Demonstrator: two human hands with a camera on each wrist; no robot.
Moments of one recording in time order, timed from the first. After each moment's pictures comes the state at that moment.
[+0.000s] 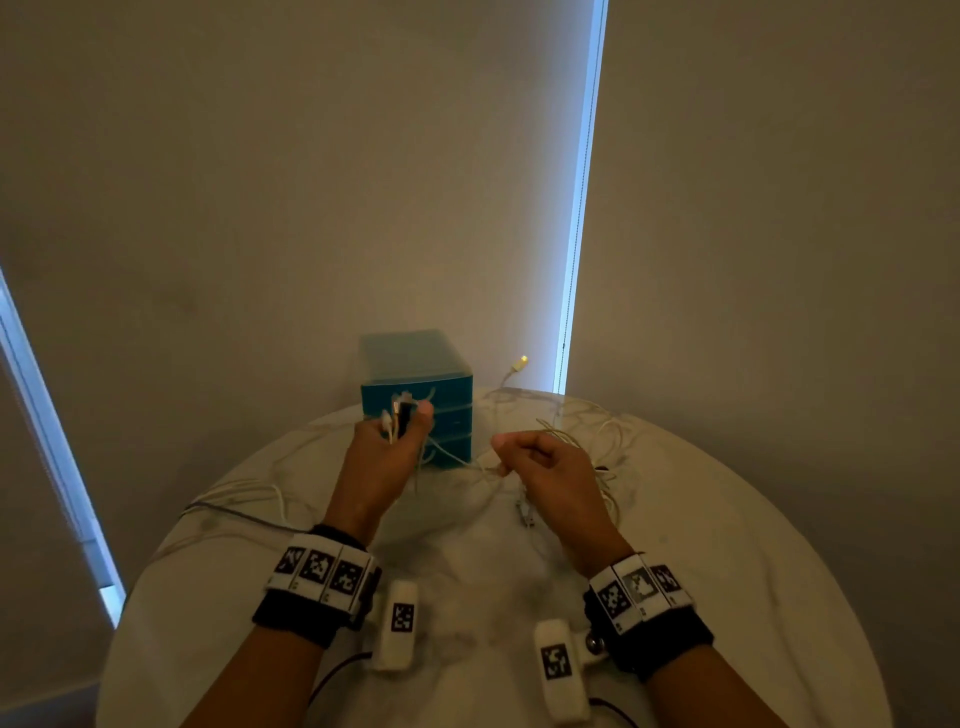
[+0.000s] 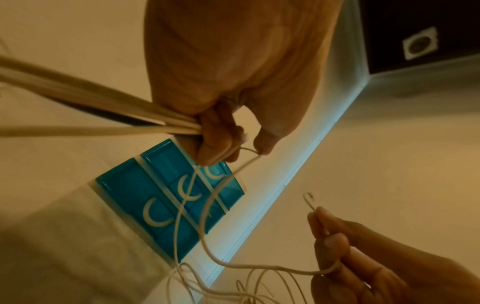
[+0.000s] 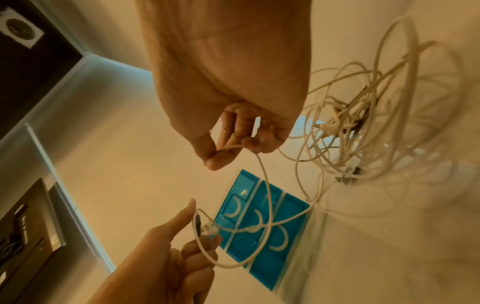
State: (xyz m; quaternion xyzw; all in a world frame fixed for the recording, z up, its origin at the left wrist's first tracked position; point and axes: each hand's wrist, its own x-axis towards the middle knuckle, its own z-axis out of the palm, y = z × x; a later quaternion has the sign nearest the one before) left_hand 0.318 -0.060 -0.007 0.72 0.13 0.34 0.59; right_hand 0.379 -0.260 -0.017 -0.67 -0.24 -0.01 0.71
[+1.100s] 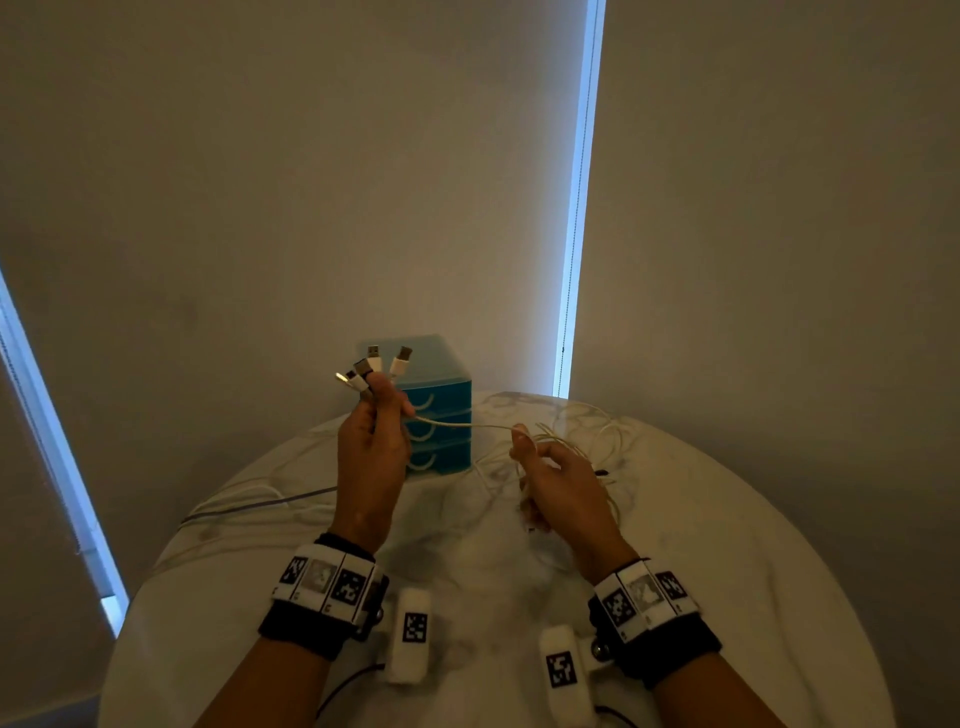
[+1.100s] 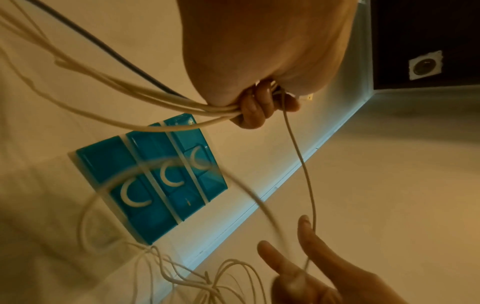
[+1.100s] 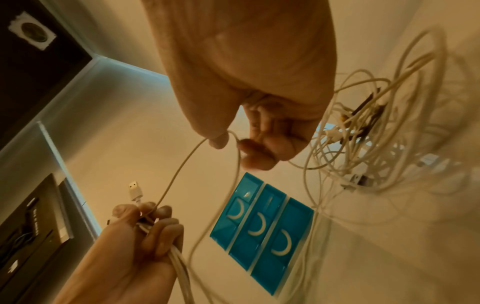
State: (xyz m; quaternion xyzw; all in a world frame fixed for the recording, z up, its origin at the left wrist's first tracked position) left_hand 0.304 -0.080 0.012 0.63 0.06 0.44 0.64; right_hand 0.388 -0.261 -0.021 -0.74 -0.16 -0.01 0.65
